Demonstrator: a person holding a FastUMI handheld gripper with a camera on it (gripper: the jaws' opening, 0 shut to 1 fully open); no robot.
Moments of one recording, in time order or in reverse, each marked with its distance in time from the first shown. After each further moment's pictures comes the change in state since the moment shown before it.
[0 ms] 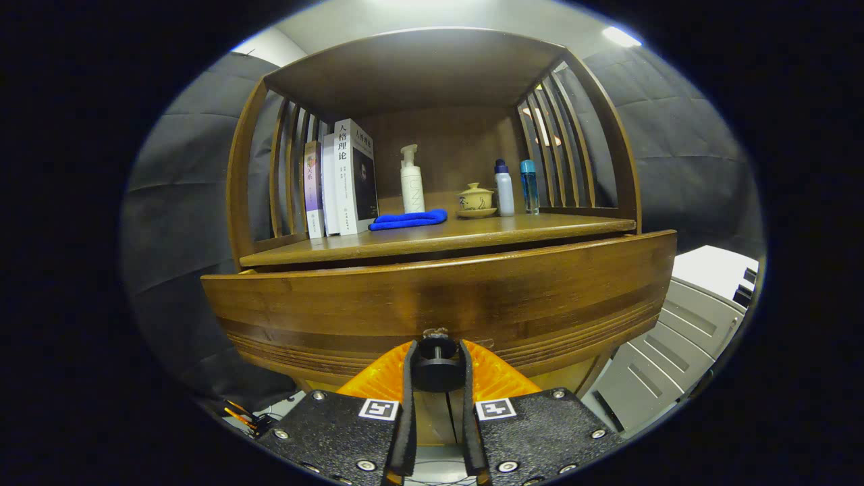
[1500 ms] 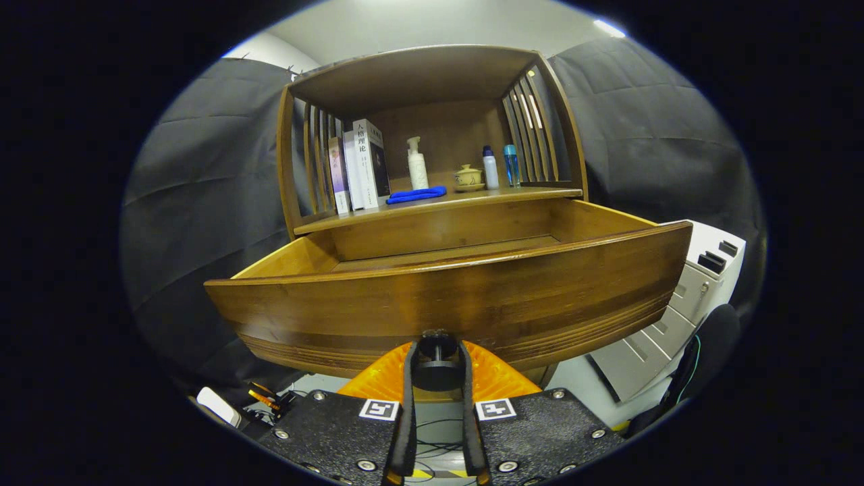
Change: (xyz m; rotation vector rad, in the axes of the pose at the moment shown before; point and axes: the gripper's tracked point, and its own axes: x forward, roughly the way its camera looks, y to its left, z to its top) arm -0.135 0.004 -0.041 0.033 0.103 0.016
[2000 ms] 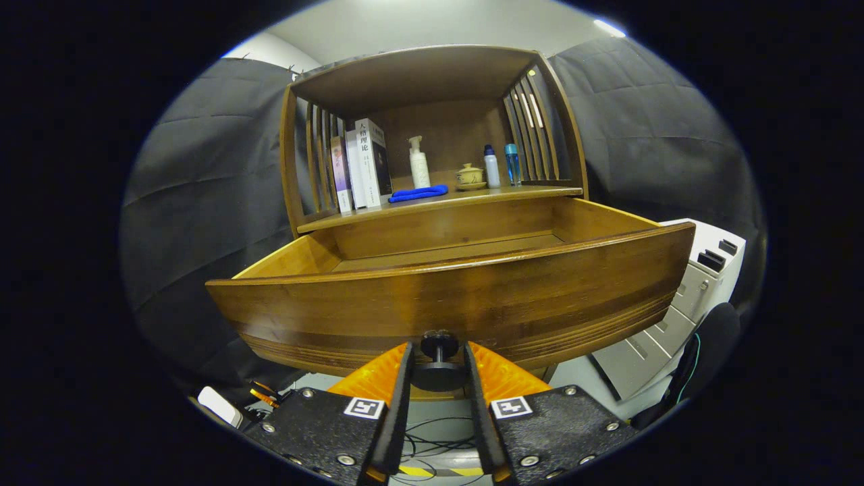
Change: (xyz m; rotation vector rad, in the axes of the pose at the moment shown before) arm -0.006 0.004 0.001 -0.010 -0.005 0.023
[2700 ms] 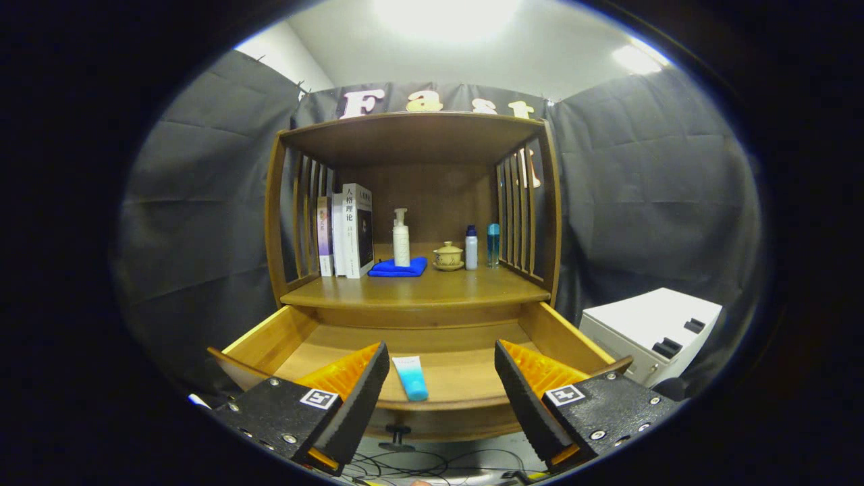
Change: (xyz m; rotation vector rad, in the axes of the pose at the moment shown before) arm -0.005 -0.028 0.161 -0.116 -0.173 -0.121
